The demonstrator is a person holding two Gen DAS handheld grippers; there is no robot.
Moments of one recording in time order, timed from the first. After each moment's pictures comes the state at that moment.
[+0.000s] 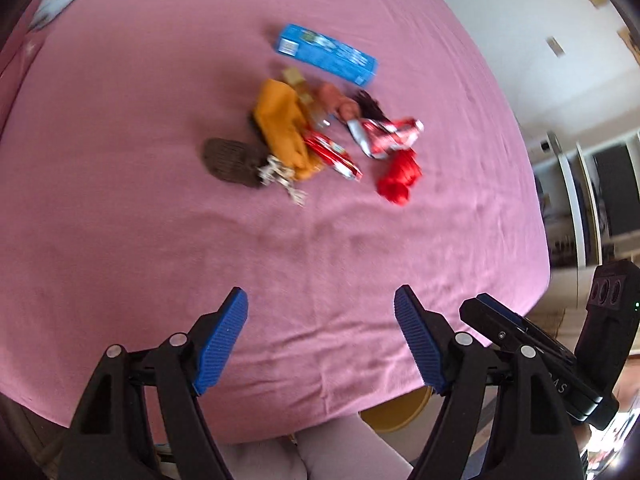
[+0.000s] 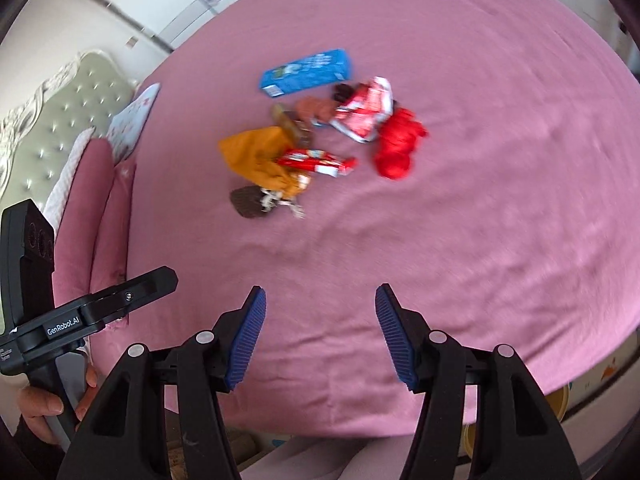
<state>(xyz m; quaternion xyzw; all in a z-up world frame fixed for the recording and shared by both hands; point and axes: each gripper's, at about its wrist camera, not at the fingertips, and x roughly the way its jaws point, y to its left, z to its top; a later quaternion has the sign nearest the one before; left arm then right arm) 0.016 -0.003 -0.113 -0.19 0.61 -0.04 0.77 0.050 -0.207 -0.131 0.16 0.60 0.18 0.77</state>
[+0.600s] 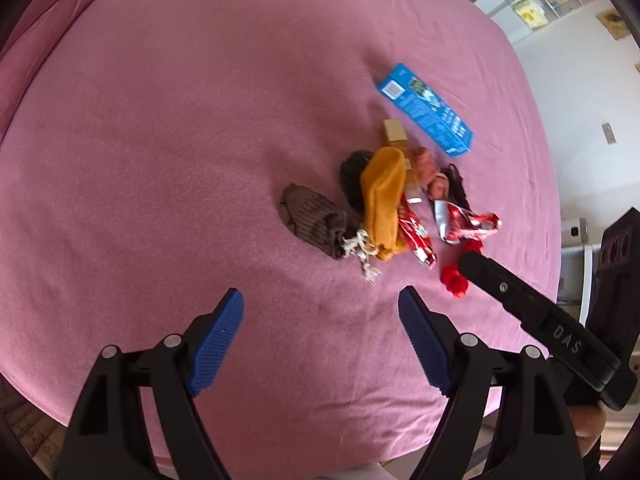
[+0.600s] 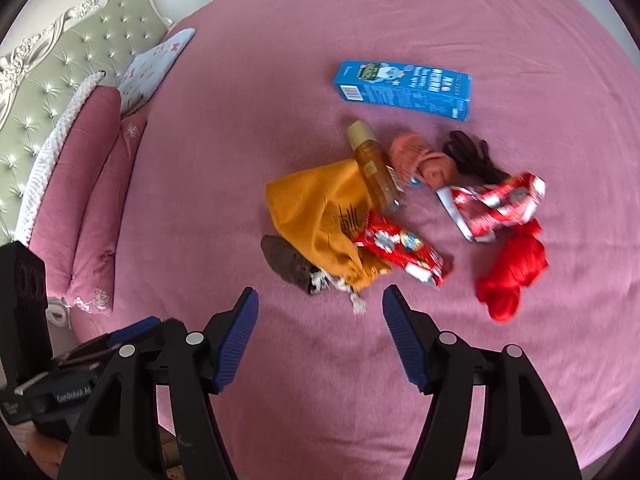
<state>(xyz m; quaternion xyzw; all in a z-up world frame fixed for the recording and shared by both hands) 0.069 0.080 -0.158 -0.28 0.60 0.06 0.74 0.186 -0.091 -0.173 0.06 0.62 0.26 0.74</state>
